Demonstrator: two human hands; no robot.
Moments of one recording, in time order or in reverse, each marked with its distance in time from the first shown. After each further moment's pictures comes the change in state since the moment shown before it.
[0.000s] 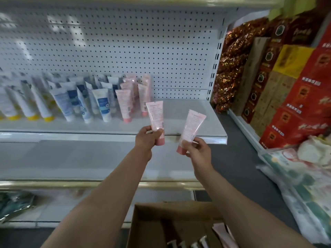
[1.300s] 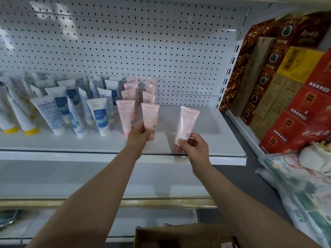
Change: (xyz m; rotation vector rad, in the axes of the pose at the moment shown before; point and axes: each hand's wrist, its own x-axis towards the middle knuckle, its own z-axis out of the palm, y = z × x) left_hand 0.127 0.027 -0.036 0.155 -0.102 0.174; right_hand 0.102 0.001 0.079 -0.004 -0.043 -0.020
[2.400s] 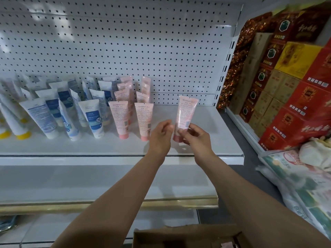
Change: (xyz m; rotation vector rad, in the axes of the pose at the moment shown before) left_hand -0.031 0.012 0.081 0.108 -0.009 0.131; right_hand 0.027 -0.022 -0.014 -0.074 -0.084 -0.102
